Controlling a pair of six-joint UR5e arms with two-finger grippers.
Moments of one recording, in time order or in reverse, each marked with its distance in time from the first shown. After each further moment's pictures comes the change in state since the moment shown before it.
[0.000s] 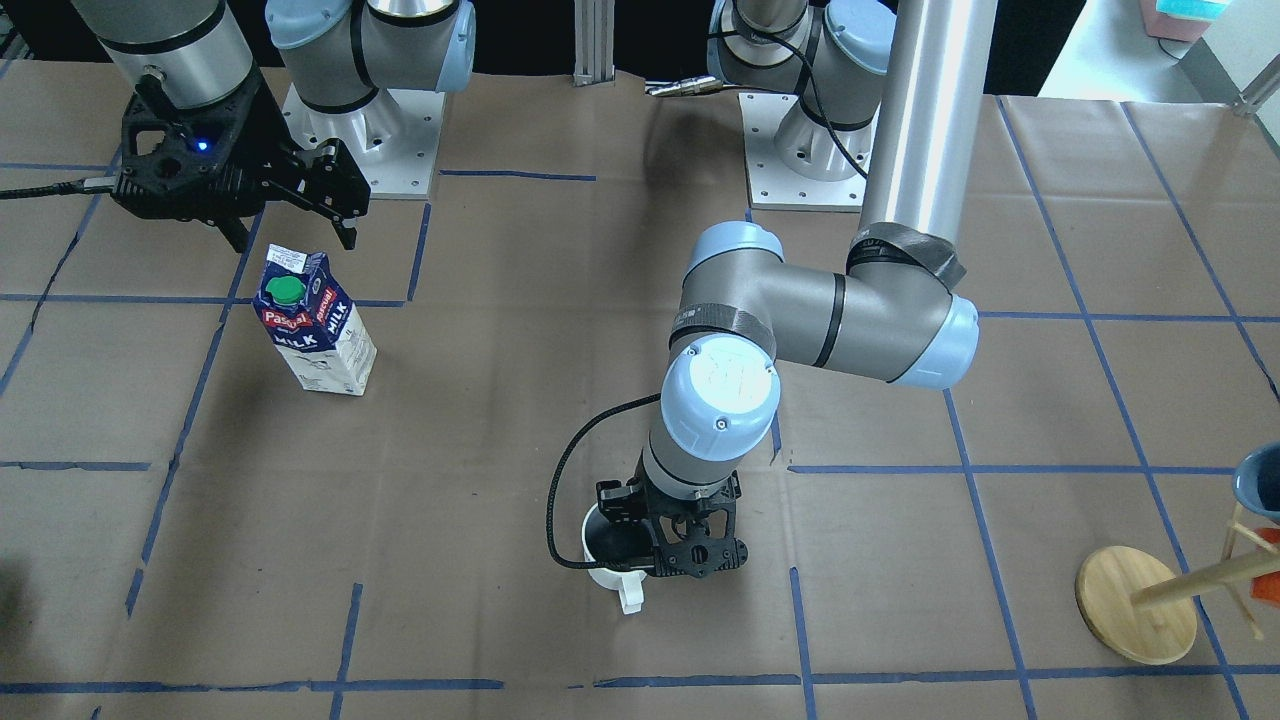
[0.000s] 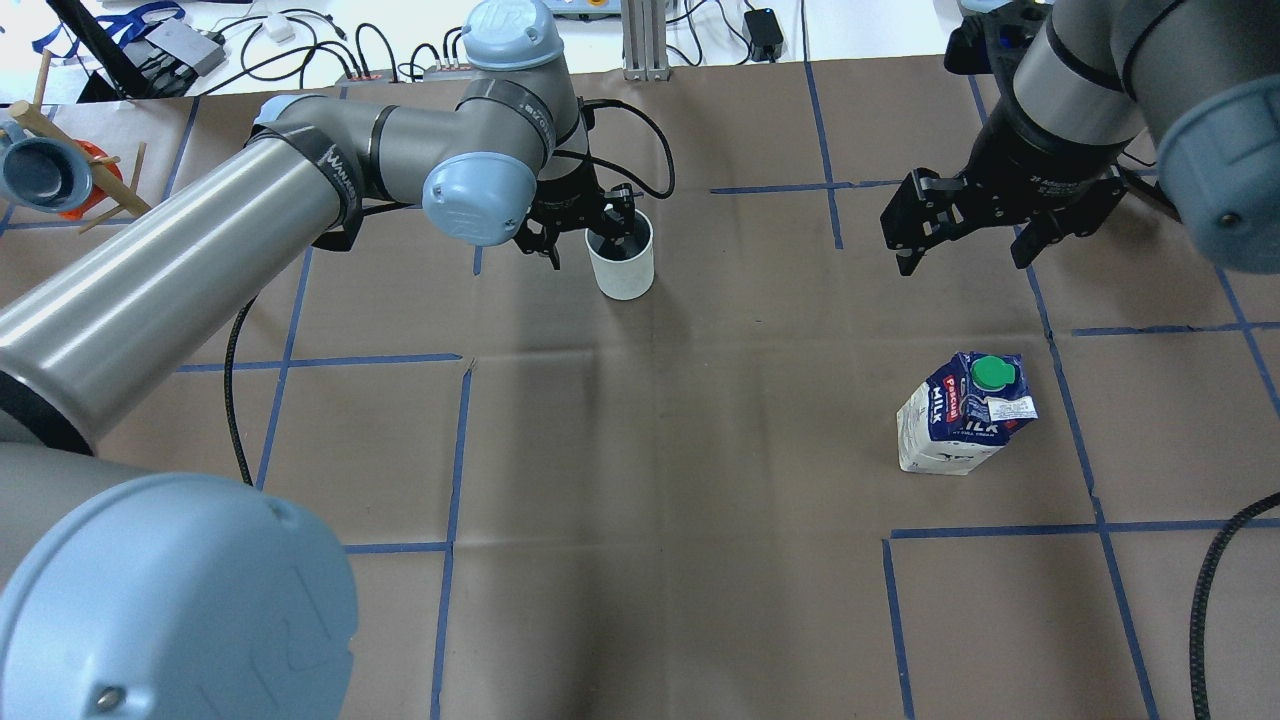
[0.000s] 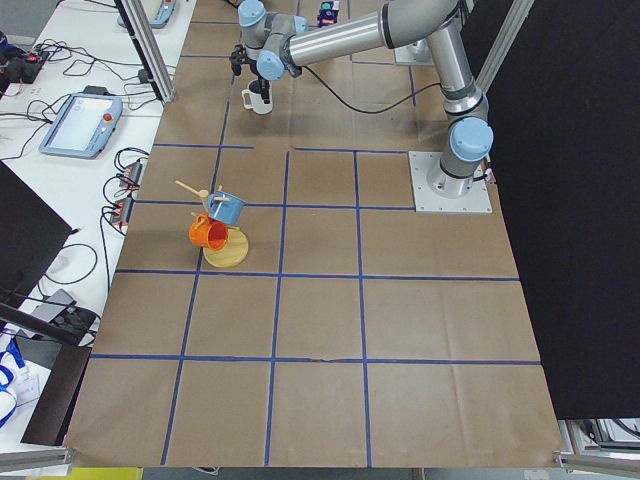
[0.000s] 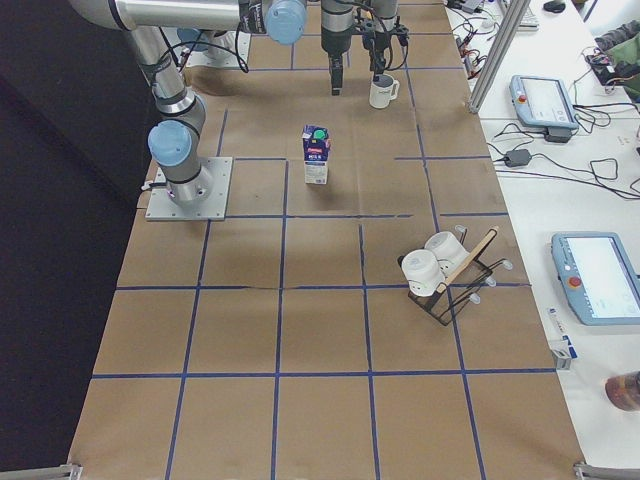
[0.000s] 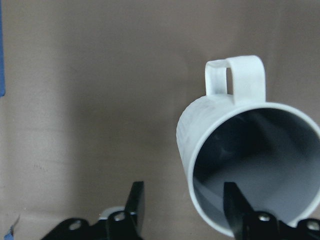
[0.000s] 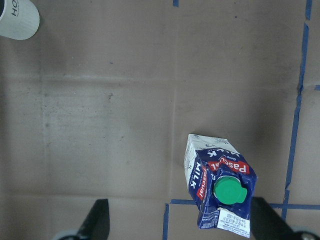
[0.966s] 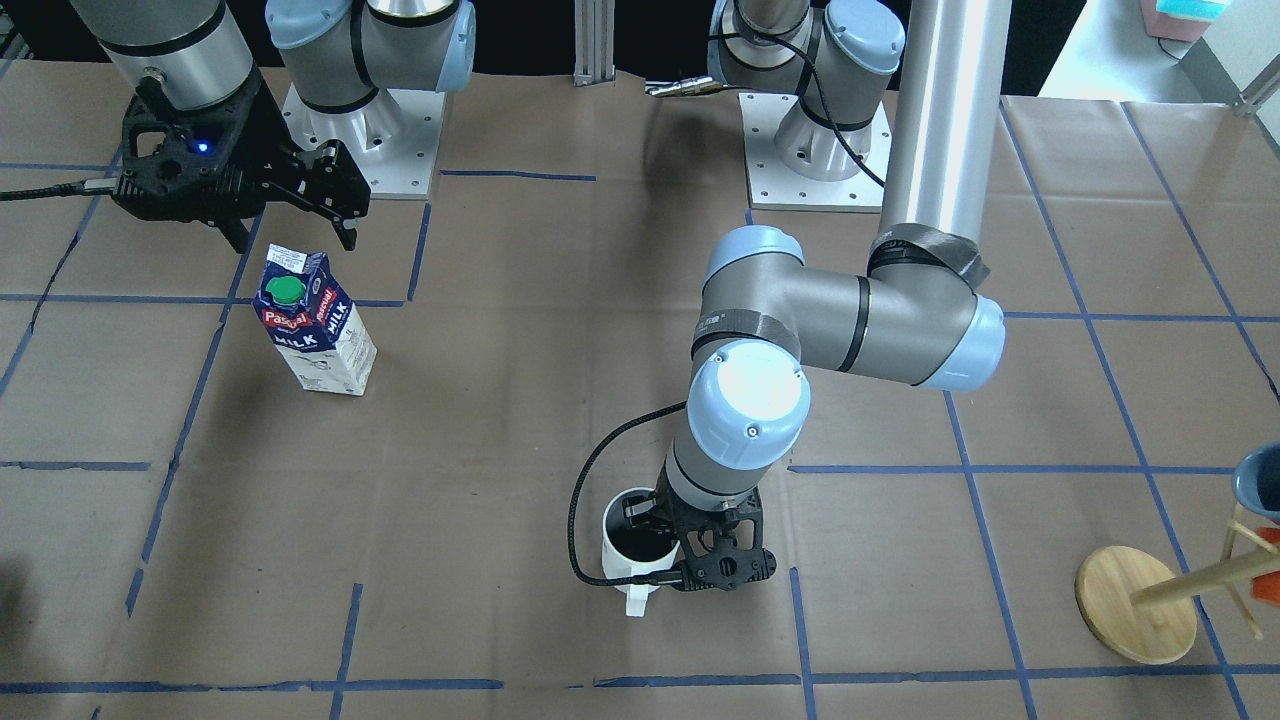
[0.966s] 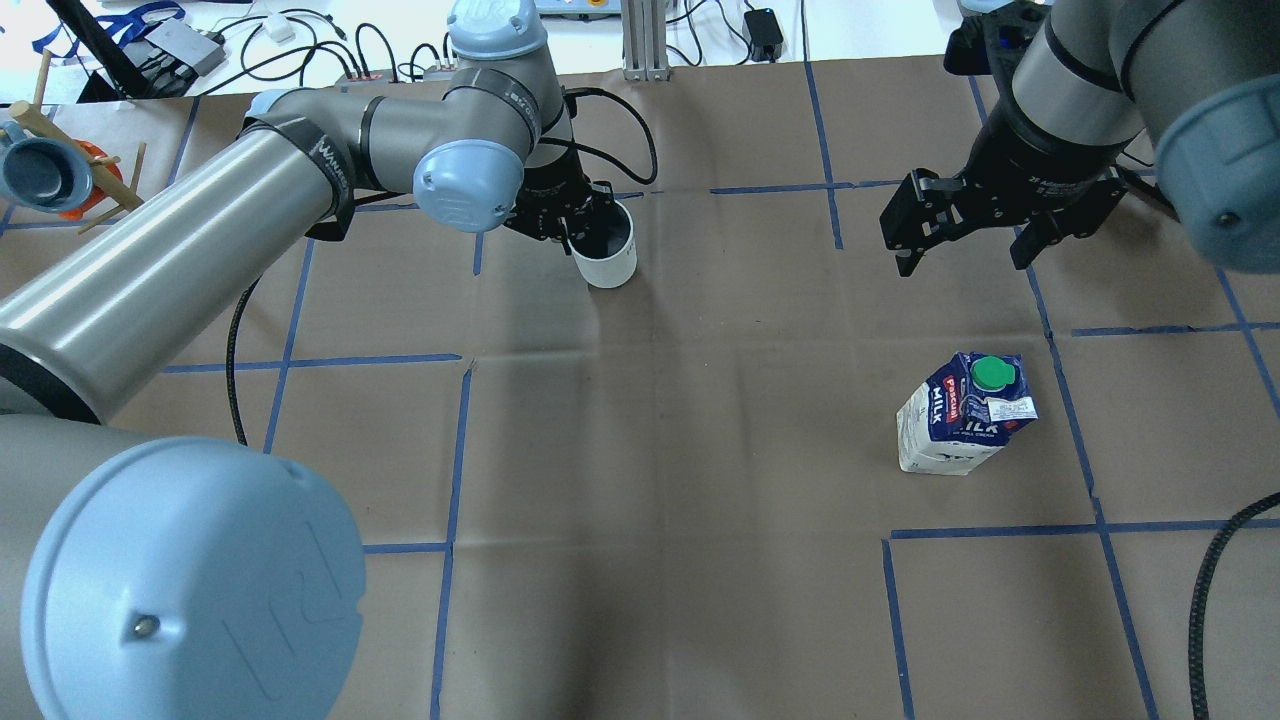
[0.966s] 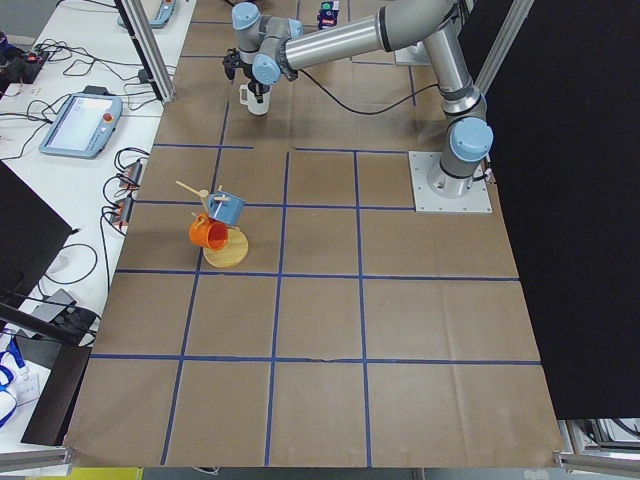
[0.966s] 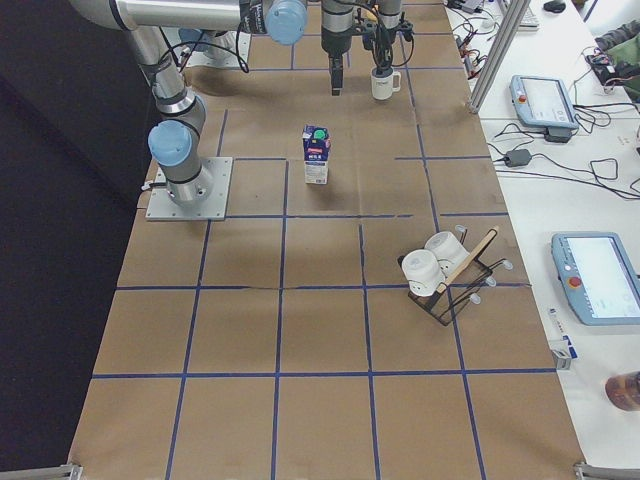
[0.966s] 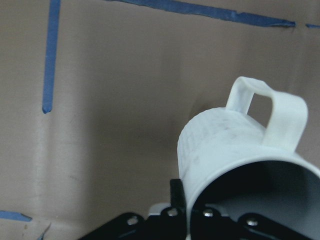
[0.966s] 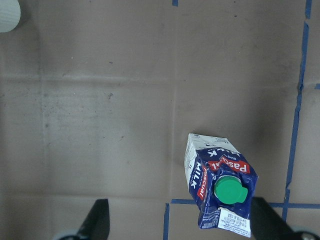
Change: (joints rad) left arm 0.011 -0.069 0.063 0.012 0.003 -0.028; right arm 0.001 0.002 0.000 0.001 -0.001 0.006
